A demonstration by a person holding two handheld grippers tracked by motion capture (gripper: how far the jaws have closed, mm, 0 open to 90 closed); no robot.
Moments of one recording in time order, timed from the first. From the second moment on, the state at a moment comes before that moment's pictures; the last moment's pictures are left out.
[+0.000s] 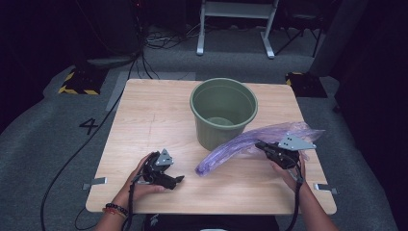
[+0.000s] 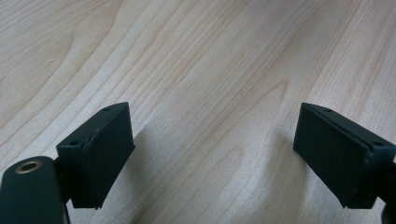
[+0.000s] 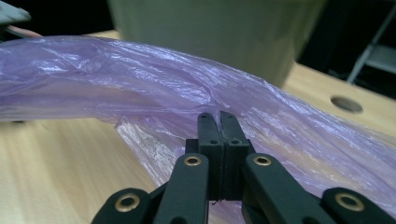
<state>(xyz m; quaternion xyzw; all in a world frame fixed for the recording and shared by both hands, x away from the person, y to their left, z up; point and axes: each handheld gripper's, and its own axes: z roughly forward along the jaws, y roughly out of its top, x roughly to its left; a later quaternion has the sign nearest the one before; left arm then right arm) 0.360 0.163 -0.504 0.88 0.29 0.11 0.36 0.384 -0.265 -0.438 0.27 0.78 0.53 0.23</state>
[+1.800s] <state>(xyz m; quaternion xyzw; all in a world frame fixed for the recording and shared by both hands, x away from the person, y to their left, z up) 0.366 0.165 -0.333 0.81 0.24 0.23 0.49 0.431 -0.251 -0.322 0.31 0.69 0.49 0.43</state>
